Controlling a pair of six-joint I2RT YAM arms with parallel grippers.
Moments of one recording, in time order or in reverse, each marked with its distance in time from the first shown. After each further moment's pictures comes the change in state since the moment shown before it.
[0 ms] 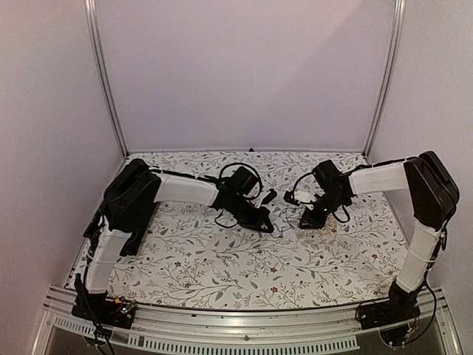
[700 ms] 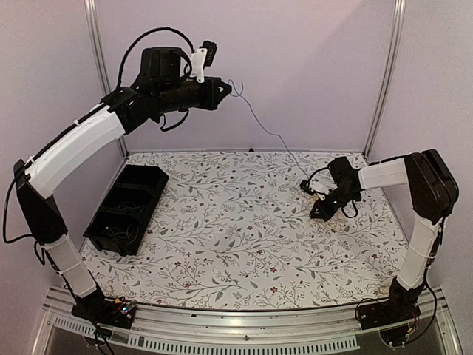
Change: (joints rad) left arm 0.102 -0.631 0.225 -0.112 -0.525 0.178; right arm -0.166 0.064 0.016 0.053 -0.029 0.130
